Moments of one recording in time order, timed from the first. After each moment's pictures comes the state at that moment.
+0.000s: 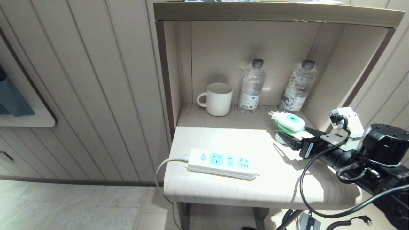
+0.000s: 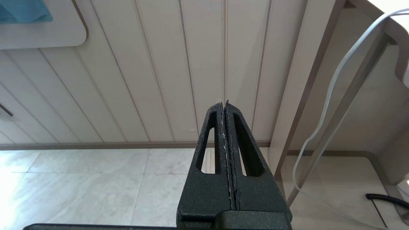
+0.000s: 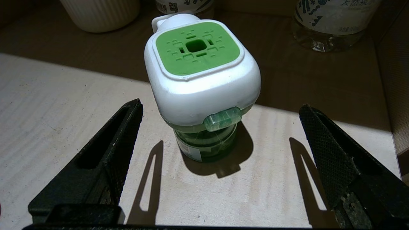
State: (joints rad) left arm 0.00 0.00 0.00 0.02 -0.01 0.08; right arm 0.14 1.71 -0.40 -1.31 0.15 0.05
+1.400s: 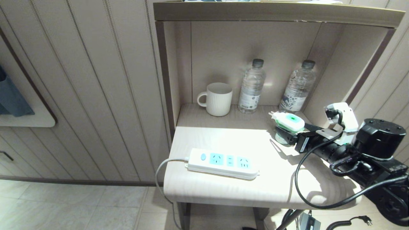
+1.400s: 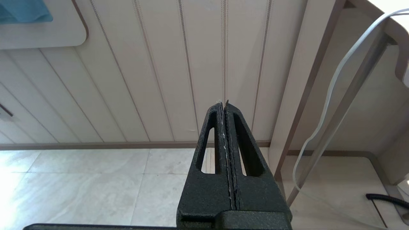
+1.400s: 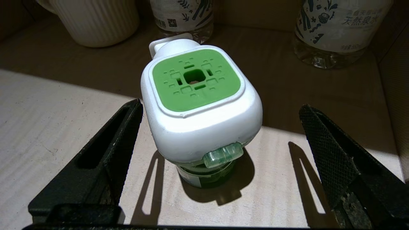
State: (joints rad) left arm 0.00 0.00 0.00 0.02 -0.01 0.08; right arm 0.15 1.75 -0.46 -1.30 0.14 0.05
